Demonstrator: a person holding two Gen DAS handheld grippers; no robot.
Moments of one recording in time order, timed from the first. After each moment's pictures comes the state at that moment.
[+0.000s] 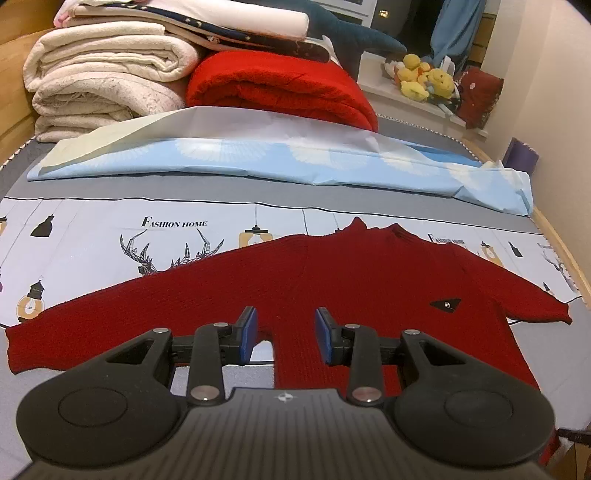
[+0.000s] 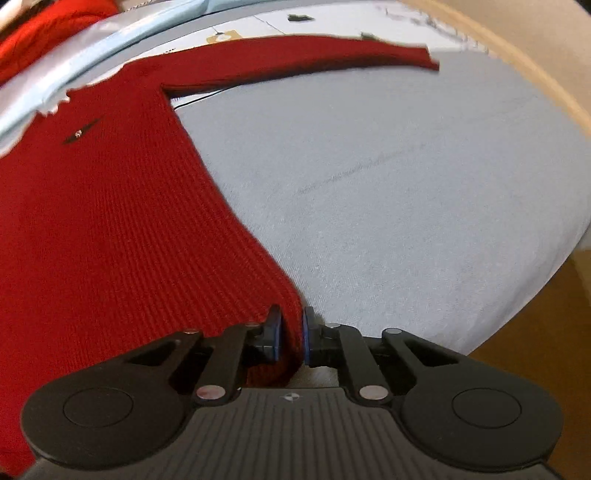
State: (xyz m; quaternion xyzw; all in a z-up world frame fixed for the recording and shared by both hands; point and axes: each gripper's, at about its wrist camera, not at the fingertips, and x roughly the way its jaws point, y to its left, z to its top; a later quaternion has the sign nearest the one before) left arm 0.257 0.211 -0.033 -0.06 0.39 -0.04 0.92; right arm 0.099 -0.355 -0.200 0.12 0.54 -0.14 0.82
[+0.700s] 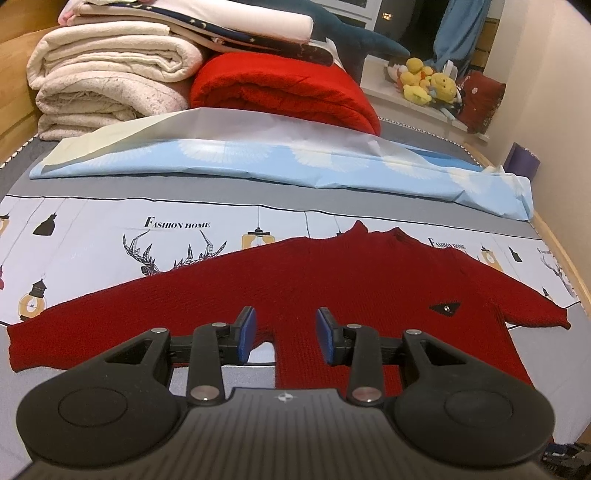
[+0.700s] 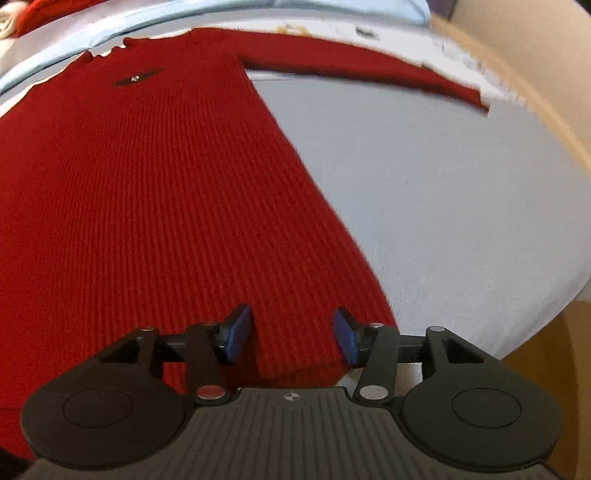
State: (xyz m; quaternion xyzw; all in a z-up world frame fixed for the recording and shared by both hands) left arm 0.255 0.213 -0.030 -0.06 0.39 -0.04 0.92; right arm 0.096 -0.261 -0.200 0.03 0.54 -0.08 0.84
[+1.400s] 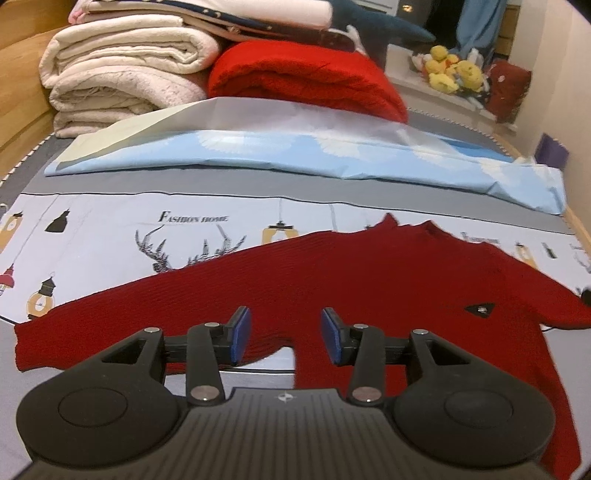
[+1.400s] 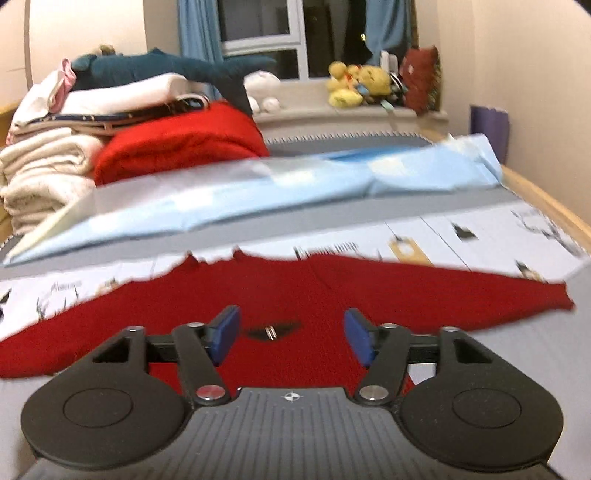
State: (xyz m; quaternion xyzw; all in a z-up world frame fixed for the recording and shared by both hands) left arm 0.287 0.201 -0.061 -0.04 0.40 0.02 0.91; right arm 0.240 -0.202 -0.071 0.08 0.32 0.02 0.94
